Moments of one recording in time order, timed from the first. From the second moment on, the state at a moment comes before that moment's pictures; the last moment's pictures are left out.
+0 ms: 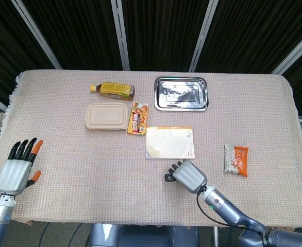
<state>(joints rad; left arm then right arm) -0.18 -1.24 -0.04 -1.62 1.46 1.40 0.40 0.57 -1.48 0.09 -1.59 -1.59 0.92 -0.61</state>
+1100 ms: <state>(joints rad) -0.20 -1.27 -0.08 -1.61 1.33 1.35 0.46 0.92 -1.66 0.23 -1.18 -1.39 0.68 -0.43</state>
